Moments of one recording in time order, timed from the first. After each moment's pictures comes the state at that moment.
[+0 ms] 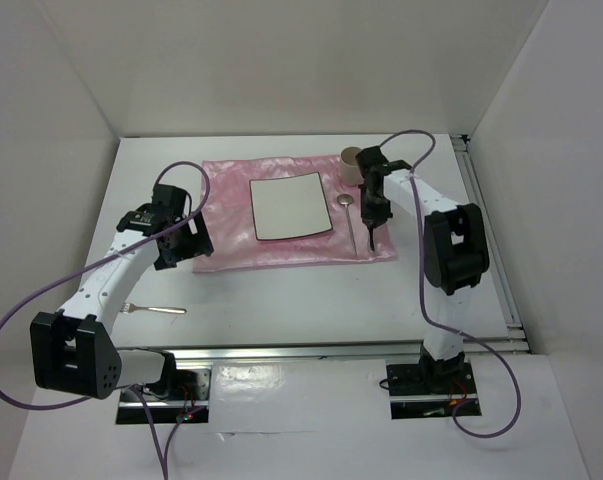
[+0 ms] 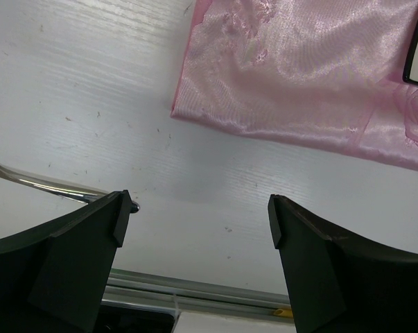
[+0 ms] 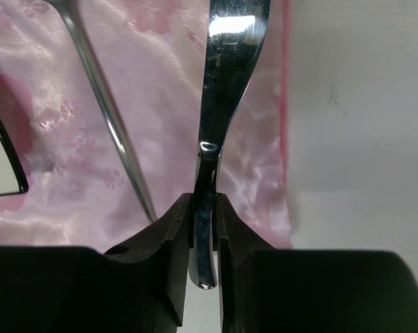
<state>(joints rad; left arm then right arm) -0.13 1.29 1.04 -0.86 -0.12 -0.50 0.28 1.94 1.53 -0.81 0.19 0.33</state>
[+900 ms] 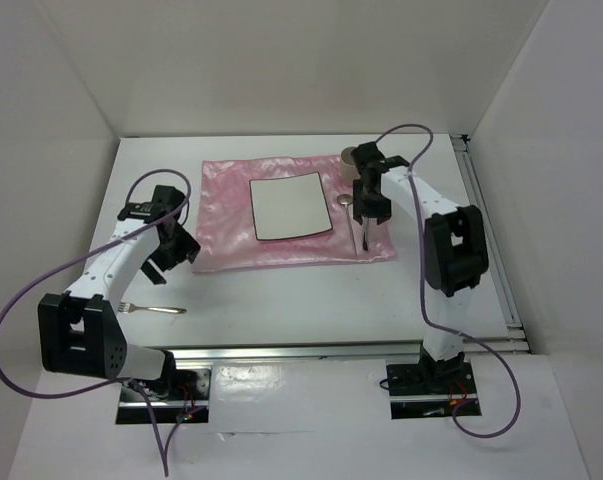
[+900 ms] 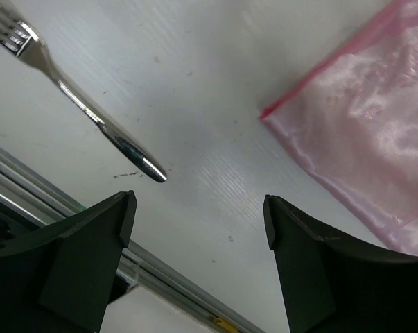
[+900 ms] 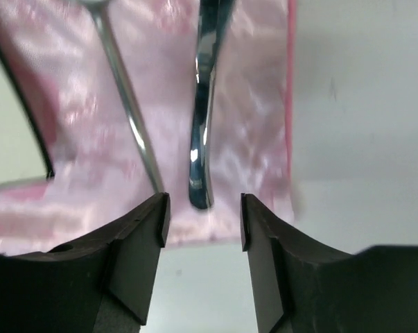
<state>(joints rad) -0.09 1.39 1.10 -1.07 -0.30 -0.90 0.31 2.00 1.62 -0.86 0.22 0.33</state>
